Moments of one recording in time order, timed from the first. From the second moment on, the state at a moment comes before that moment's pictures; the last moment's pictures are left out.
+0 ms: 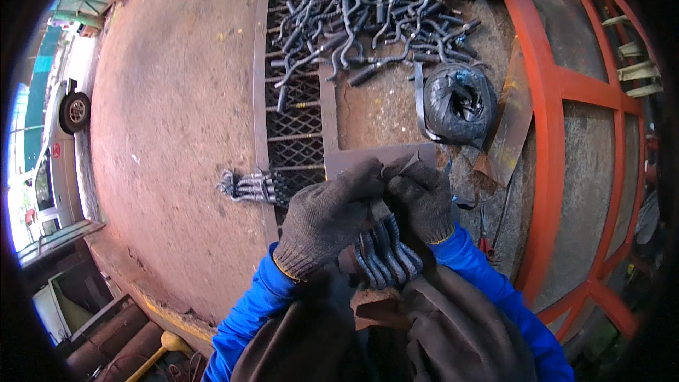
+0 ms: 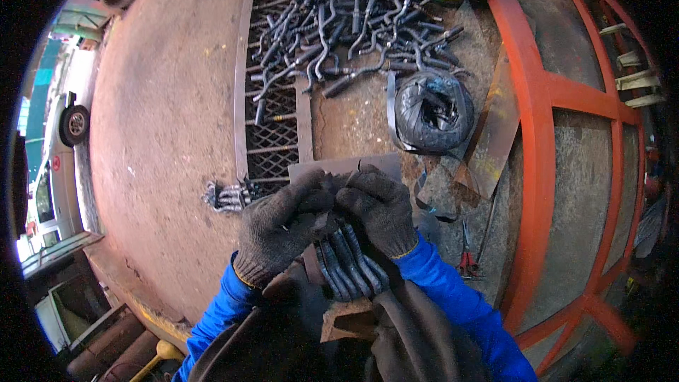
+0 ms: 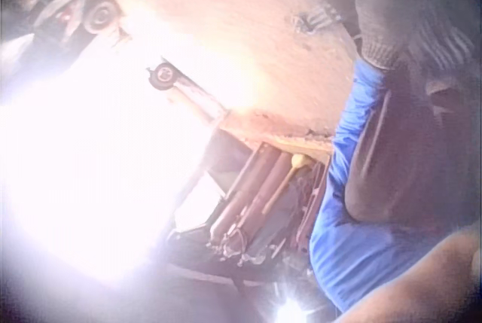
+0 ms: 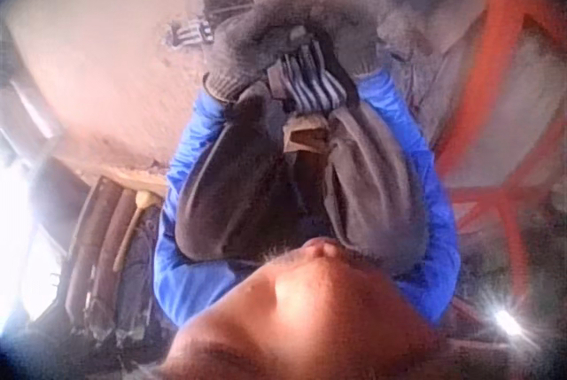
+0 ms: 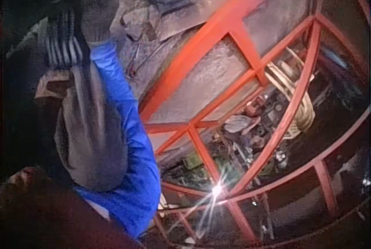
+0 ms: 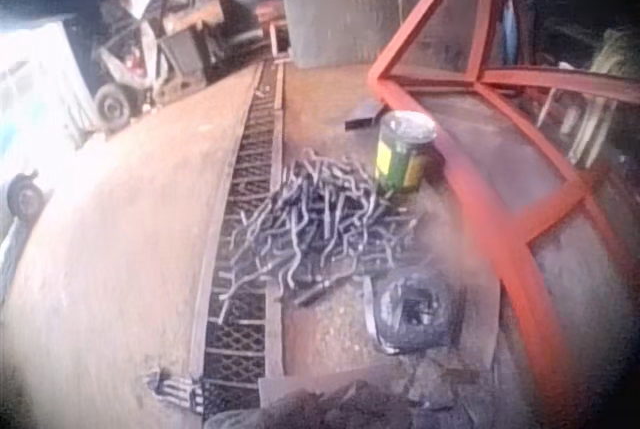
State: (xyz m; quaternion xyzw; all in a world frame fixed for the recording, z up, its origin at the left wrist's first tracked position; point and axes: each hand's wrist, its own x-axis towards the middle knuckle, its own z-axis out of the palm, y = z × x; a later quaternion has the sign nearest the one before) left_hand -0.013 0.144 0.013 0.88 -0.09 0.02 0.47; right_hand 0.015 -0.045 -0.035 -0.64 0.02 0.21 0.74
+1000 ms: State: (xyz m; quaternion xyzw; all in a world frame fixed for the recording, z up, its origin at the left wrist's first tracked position) left_hand -0.025 0.131 -0.002 0.79 0.01 -0.01 0.62; right_hand 0.026 -0.052 -0.029 -0.56 -0.01 0.25 0.79
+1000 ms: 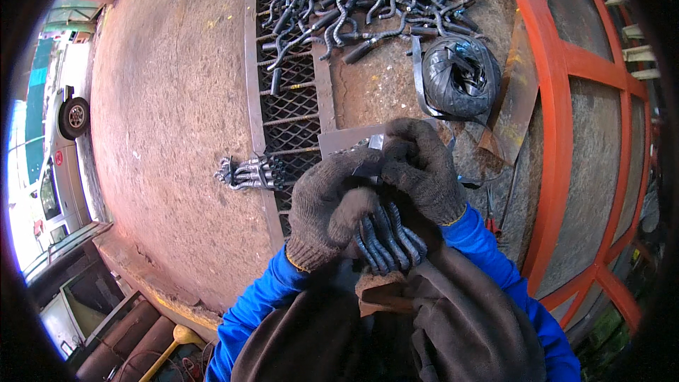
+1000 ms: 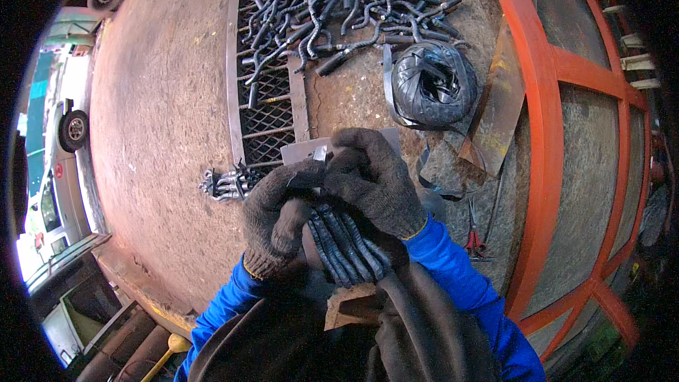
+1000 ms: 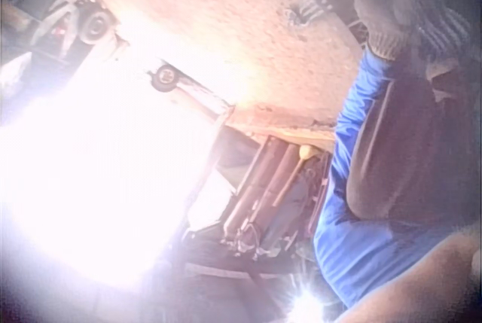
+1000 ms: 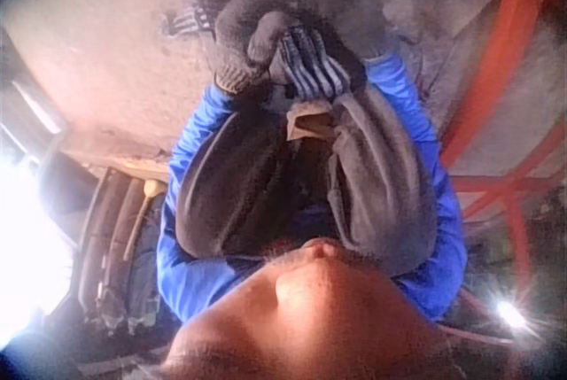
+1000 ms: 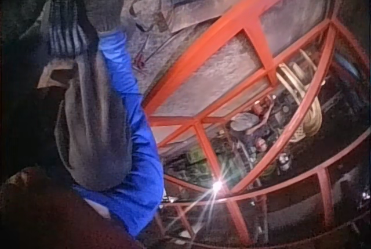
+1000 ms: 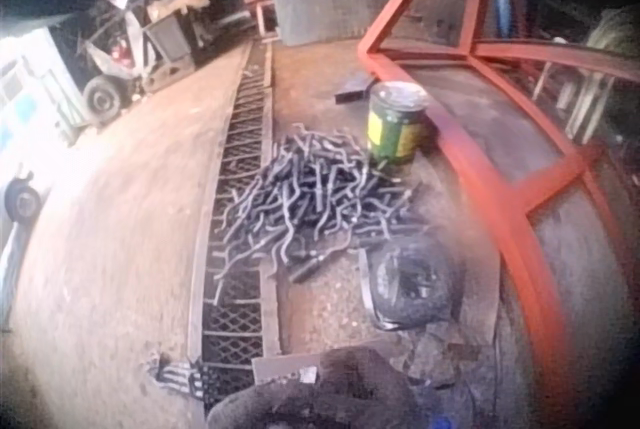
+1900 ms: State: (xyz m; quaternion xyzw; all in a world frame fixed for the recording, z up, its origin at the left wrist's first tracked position) left_hand -0.009 0.107 0.017 0.68 0.24 0.05 0.69; right_hand 0.013 -0.051 -0.028 -0.65 -0.14 0.17 0.72
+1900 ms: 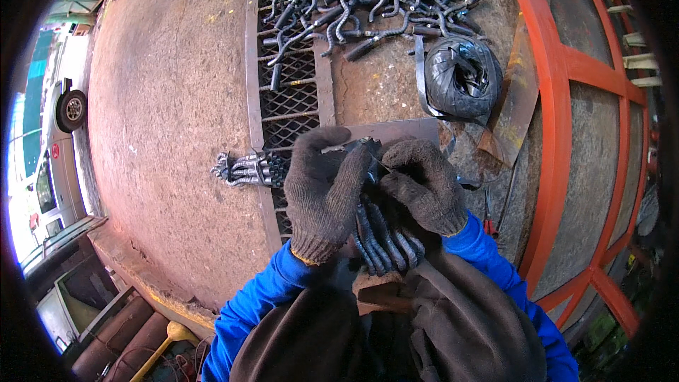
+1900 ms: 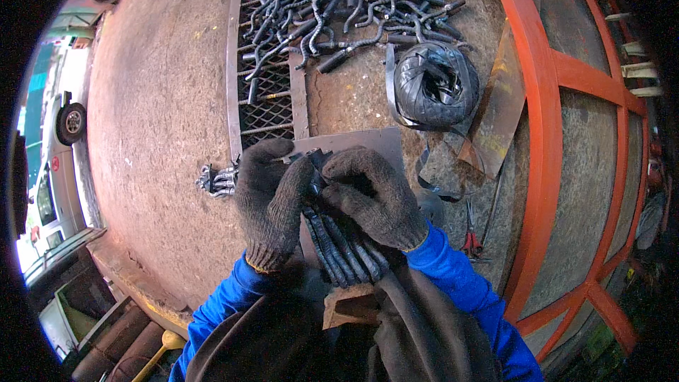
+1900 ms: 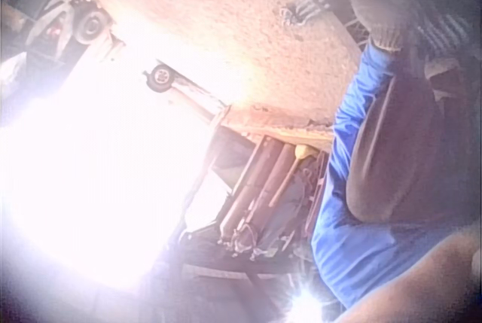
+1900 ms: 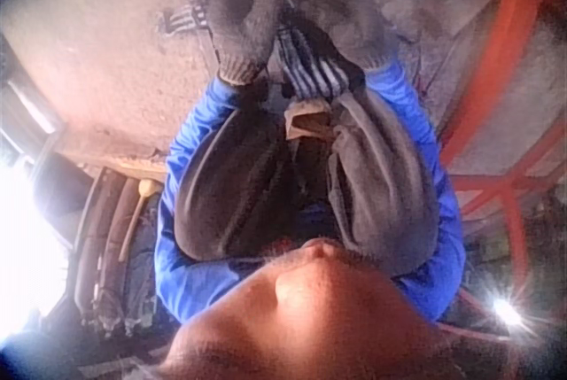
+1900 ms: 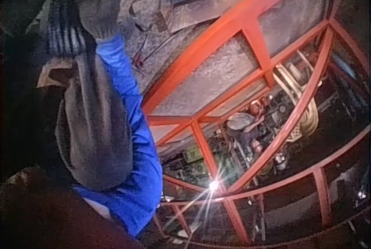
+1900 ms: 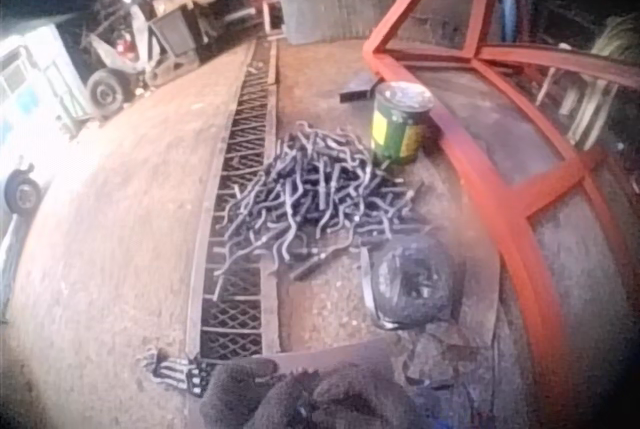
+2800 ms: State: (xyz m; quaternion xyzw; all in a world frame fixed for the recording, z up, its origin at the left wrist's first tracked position) left_hand -0.008 0.128 0.045 0.88 0.04 -0.12 0.46; right_hand 0.016 -0.047 -0.019 -0.73 -0.19 0.09 0.65
